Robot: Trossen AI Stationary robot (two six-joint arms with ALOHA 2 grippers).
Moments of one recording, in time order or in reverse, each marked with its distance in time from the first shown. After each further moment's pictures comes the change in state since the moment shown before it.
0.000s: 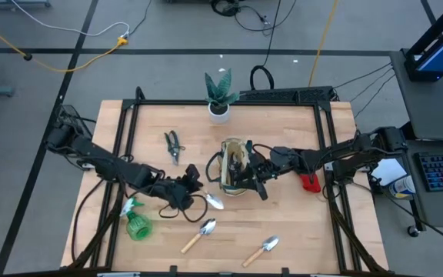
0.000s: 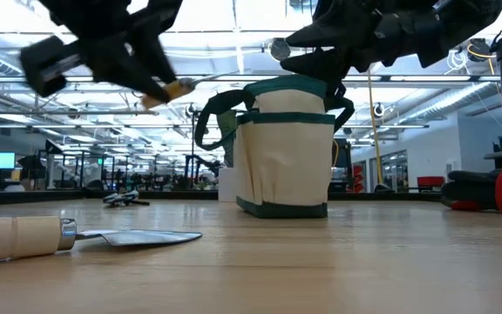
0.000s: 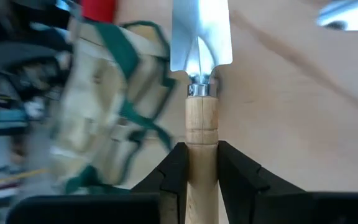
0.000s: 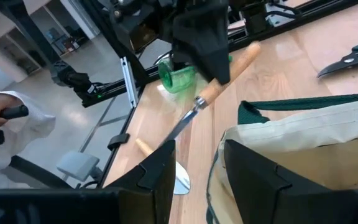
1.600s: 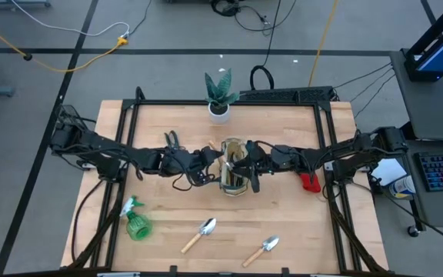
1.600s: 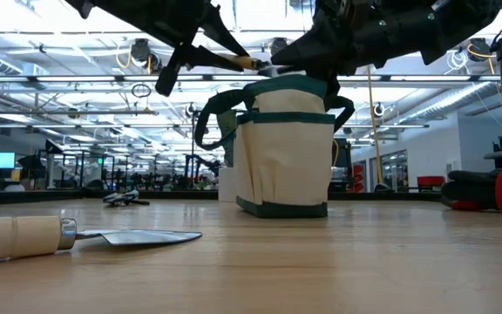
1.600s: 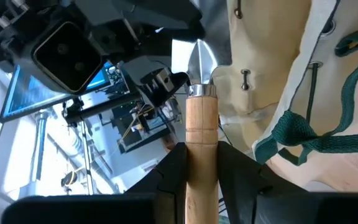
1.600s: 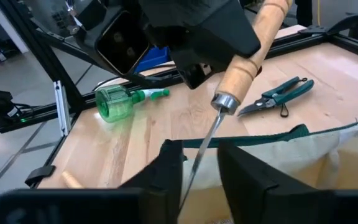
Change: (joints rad) left arm 0.255 0.047 0.000 0.510 -0.035 0.918; right arm -0.022 0.000 0.001 0.031 0.267 -0.133
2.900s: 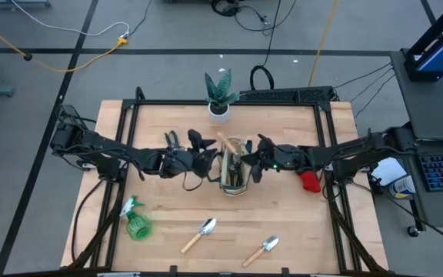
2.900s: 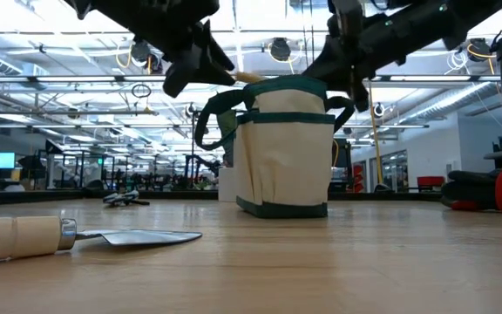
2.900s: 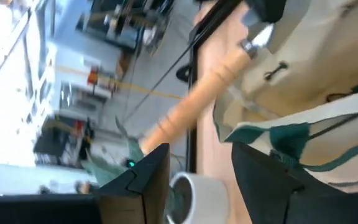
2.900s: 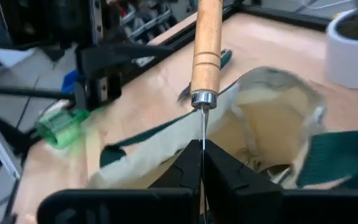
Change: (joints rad) left arm 0.007 0.014 0.000 -0.034 -0.234 -0.896; right arm 0.017 -0.132 0.000 -0.278 0.244 0.277
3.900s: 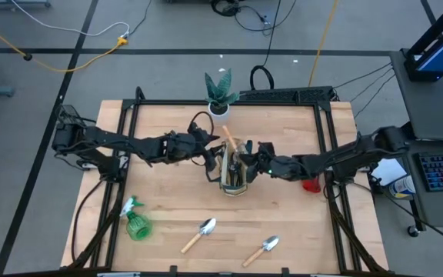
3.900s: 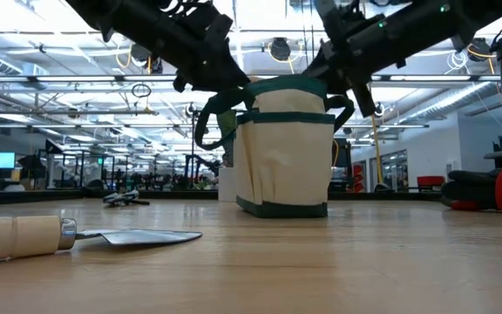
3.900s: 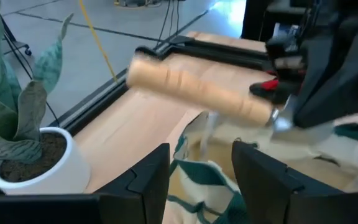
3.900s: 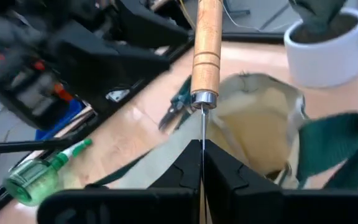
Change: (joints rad) left arm 0.171 0.008 0.000 0.018 0.345 -0.944; right arm 0.096 0.116 -0.001 0.143 0.306 0.152
